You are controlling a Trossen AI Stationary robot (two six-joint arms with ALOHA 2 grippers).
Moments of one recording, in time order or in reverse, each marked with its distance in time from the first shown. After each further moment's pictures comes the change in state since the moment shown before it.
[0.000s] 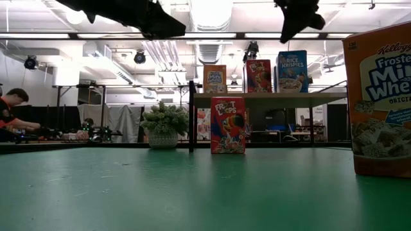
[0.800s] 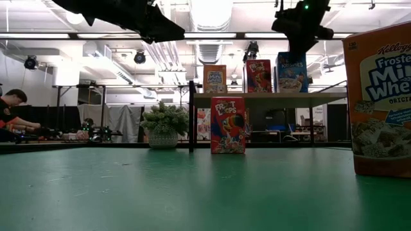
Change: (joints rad) left arm 0.000 -0.002 -0.021 0.005 0.000 -0.009; right arm -0.001 0.008 -0.153 0.032 0.256 0.074
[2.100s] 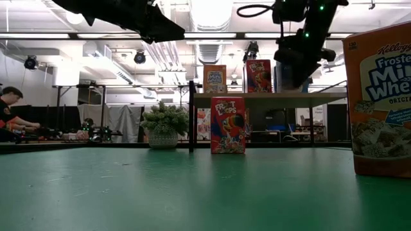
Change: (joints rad) left arm 0.000 0.000 0.000 0.002 0.000 -0.004; right arm -0.054 0.002 -0.228 0.175 0.016 -0.038
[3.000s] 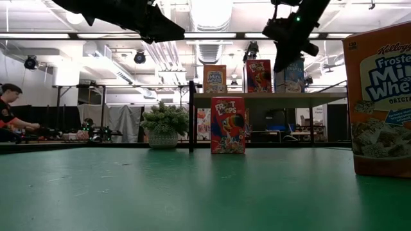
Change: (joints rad) left arm 0.000 0.000 0.000 -0.001 0.000 0.000; right arm -0.025 -0.015 0.094 0.136 -0.160 -0.103
